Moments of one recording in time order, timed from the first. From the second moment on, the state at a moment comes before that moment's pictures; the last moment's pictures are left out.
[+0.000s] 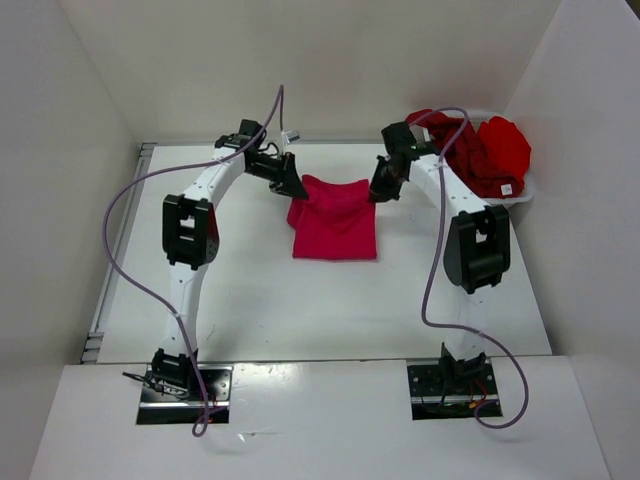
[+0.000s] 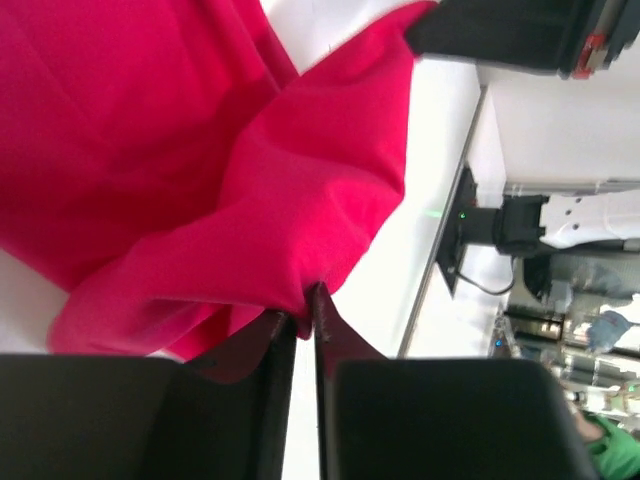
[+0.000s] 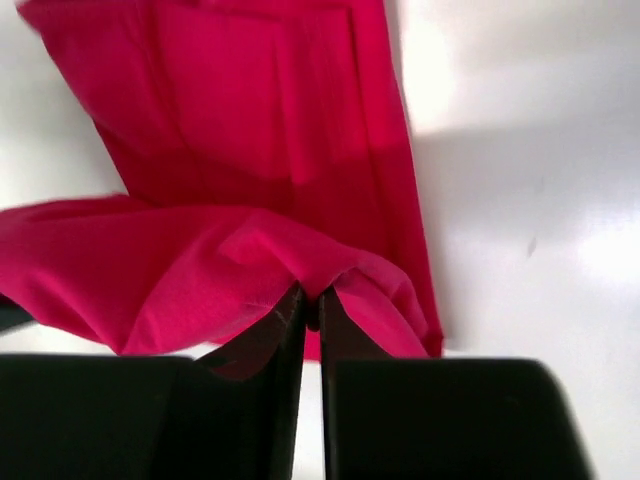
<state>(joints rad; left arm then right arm) -0.20 2.43 2.24 -0.93 1.08 -0.01 0.27 1.98 1.73 -0.82 -0.10 0.62</state>
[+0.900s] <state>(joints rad) -0.18 2.31 1.95 -0.74 0.58 0.06 0.20 1.96 1.46 -0.66 -0.11 0.57</state>
